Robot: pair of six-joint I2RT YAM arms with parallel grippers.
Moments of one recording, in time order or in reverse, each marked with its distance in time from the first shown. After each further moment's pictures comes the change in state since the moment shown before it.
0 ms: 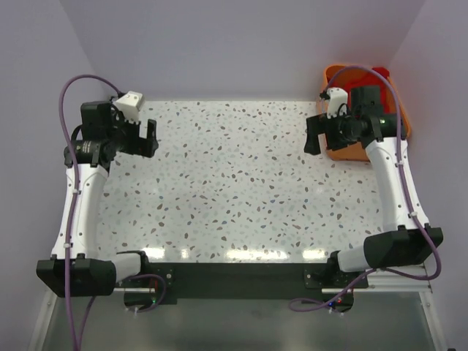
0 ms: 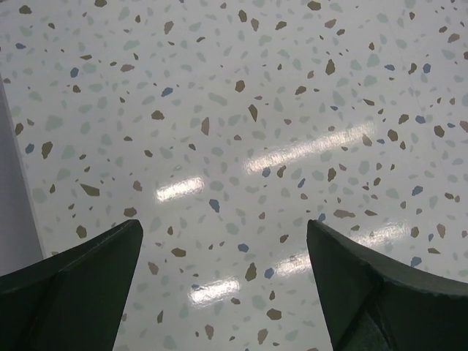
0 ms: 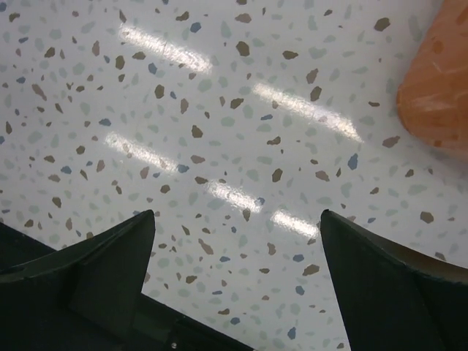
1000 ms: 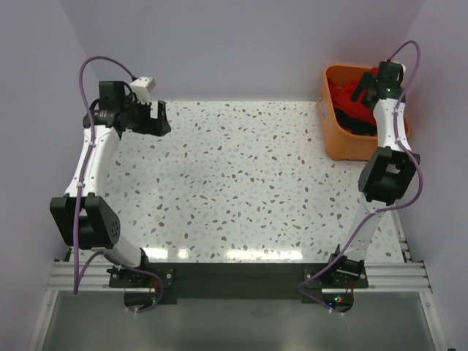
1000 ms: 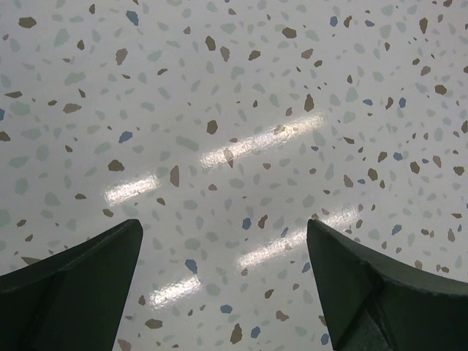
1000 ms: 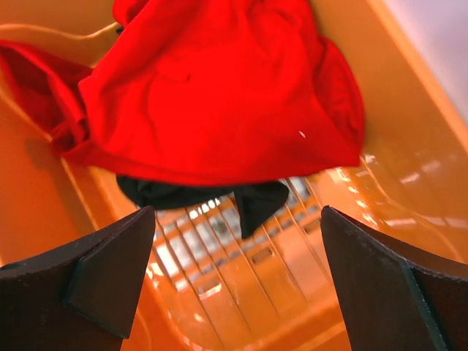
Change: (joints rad) left arm 0.000 0.352 0.176 0.107 0.130 -0.056; right arm -0.309 0.681 0.436 0.515 0.531 0.390
